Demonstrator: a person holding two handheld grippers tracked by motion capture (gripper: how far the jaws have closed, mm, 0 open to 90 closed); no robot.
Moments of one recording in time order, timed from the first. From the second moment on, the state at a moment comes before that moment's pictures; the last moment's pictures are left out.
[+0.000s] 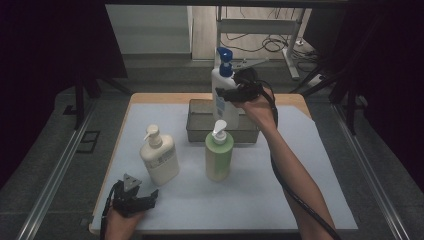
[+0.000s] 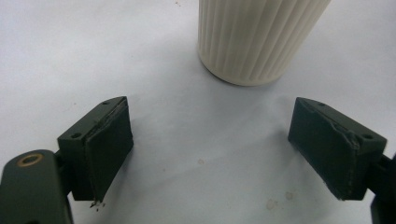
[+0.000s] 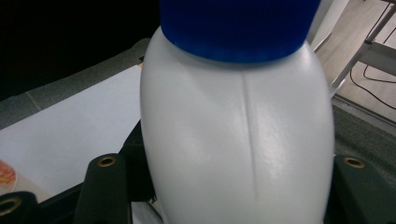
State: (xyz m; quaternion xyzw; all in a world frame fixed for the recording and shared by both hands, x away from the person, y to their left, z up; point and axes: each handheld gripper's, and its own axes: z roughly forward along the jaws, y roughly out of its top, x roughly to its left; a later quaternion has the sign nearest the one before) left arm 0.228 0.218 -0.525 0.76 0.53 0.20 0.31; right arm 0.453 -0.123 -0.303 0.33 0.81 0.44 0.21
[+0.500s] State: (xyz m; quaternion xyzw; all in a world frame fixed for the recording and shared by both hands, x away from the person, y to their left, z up) left arm 0.228 0.218 -0.525 0.76 0.53 0.20 0.31; right arm 0.473 -0.101 -0.313 0.33 0.80 0.45 0.23
